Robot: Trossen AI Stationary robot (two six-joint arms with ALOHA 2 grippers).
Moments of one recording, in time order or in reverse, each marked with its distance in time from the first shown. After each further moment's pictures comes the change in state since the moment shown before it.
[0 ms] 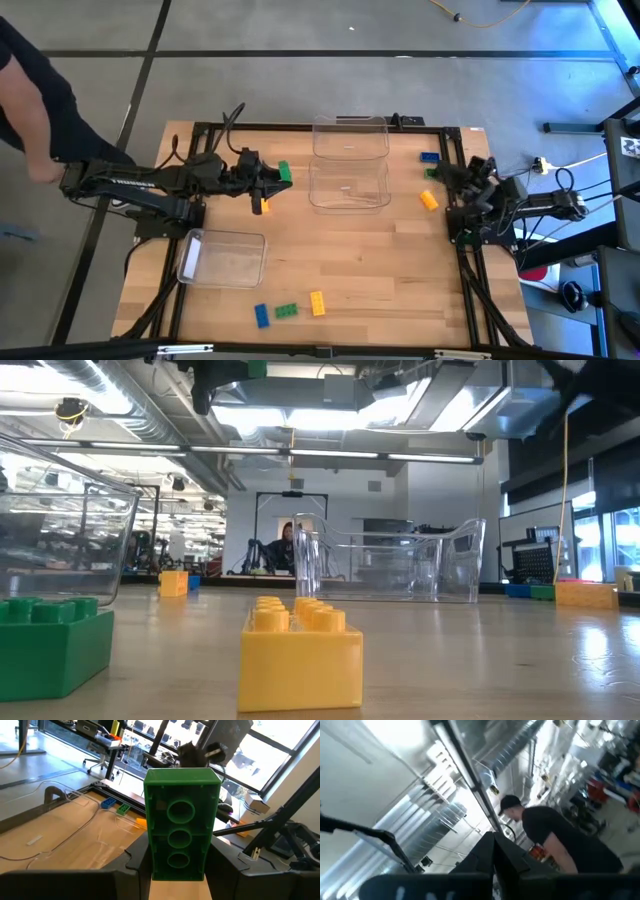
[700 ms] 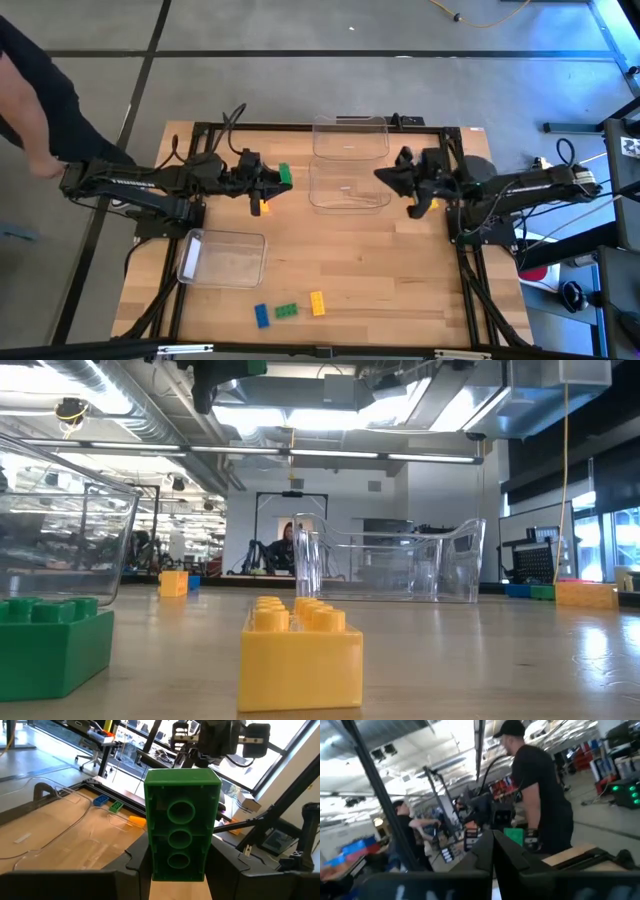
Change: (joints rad) left arm -0.001 0.000 0.000 0.001 0.041 -0.019; right arm 0.000 0.748 0.630 -0.326 -0.237 -0.309
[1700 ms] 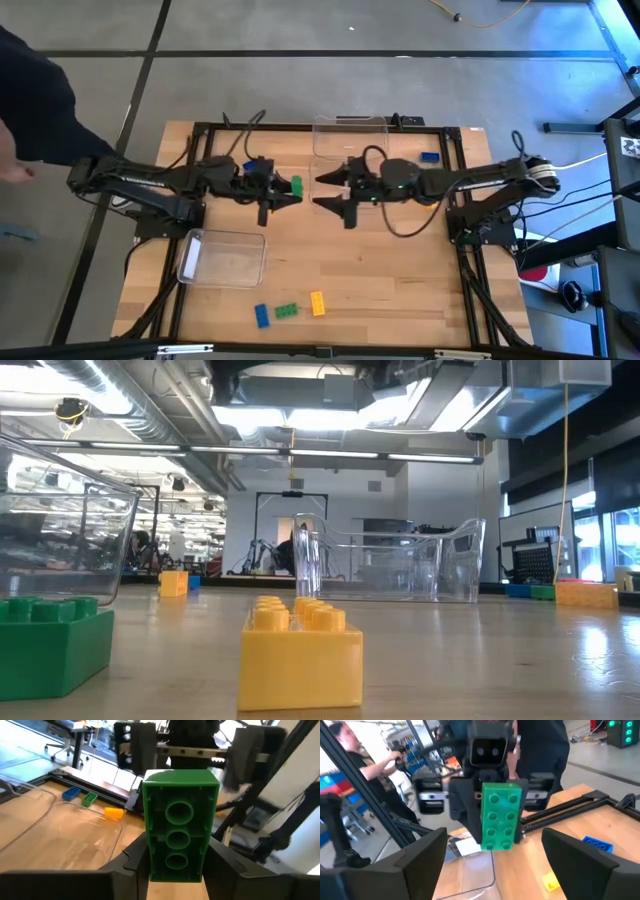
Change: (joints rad) left arm -0.044 0.138 0.097 -0.005 0.096 0.056; right arm -0.007 0.519 0.435 -0.304 -0.026 0.001
